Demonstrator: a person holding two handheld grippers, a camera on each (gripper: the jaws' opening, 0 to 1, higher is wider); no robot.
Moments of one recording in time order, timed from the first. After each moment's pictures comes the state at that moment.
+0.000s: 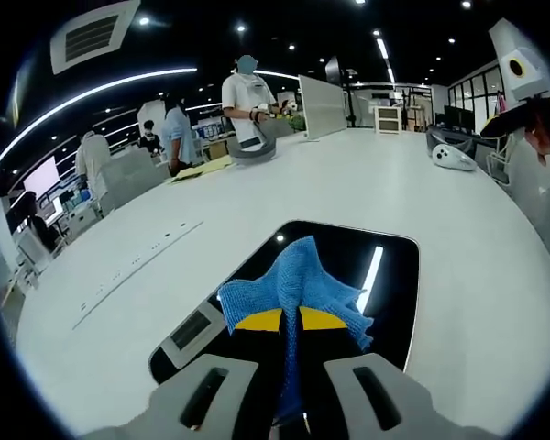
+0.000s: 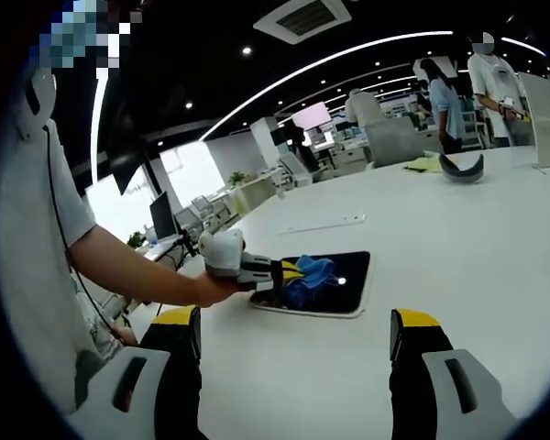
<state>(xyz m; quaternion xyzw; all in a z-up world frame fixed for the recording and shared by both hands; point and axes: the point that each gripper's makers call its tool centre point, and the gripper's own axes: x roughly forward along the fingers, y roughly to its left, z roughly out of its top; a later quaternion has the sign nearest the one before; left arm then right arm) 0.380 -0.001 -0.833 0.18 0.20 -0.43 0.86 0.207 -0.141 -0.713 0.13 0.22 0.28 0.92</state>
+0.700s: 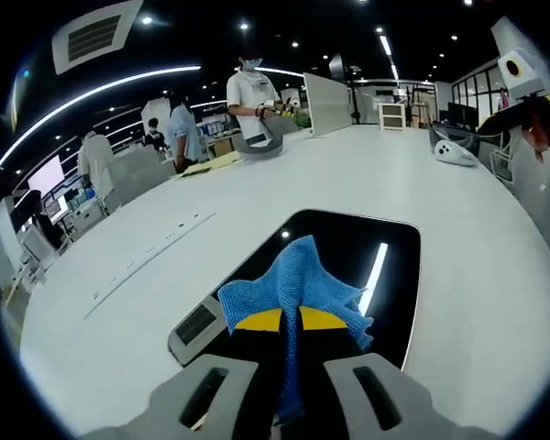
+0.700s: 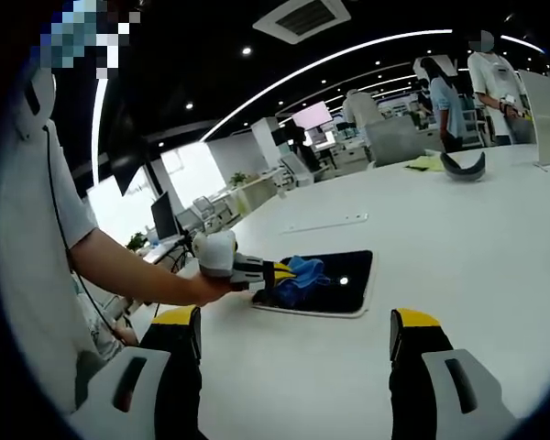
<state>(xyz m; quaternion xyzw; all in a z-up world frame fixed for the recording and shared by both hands) 0.377 0.024 -0.834 0.19 0.21 -0.42 0.86 0.208 -0.137 -0.714 0.13 0.22 0.29 0.92</state>
